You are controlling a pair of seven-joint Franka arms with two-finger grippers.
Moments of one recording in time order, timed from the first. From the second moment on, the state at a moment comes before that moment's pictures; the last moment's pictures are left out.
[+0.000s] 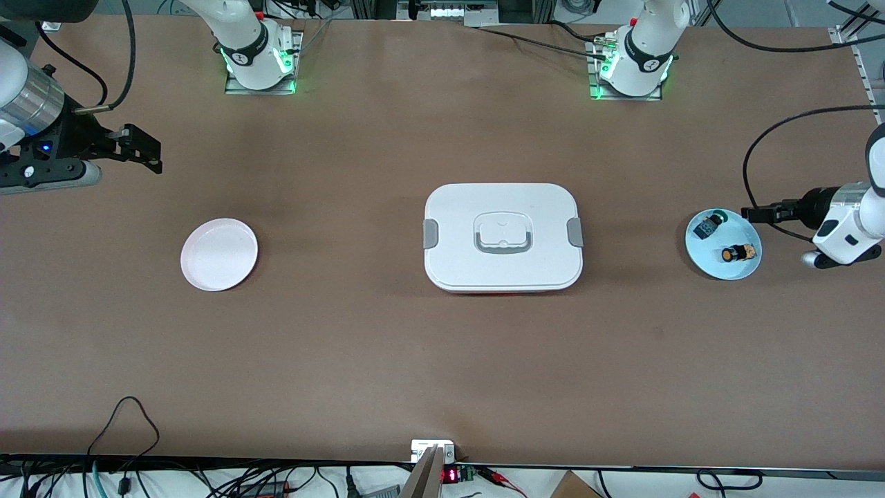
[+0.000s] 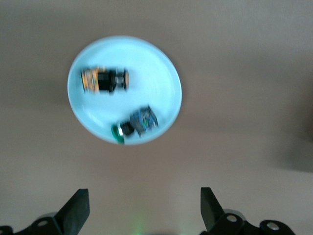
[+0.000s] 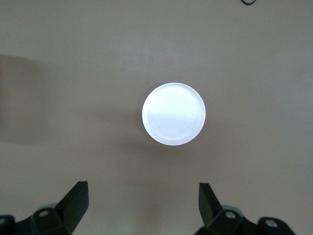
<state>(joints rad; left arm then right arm) 0.32 0.35 -0.05 -1.75 -0.02 1.71 0.10 0.16 0.02 -0.06 -1.62 -0.03 1.59 -0.04</state>
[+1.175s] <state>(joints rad) 0.42 0.51 -0.05 -1.94 -0.02 2.18 0.23 0.16 0.02 -0.06 -1.62 -0.03 1.59 -0.04</state>
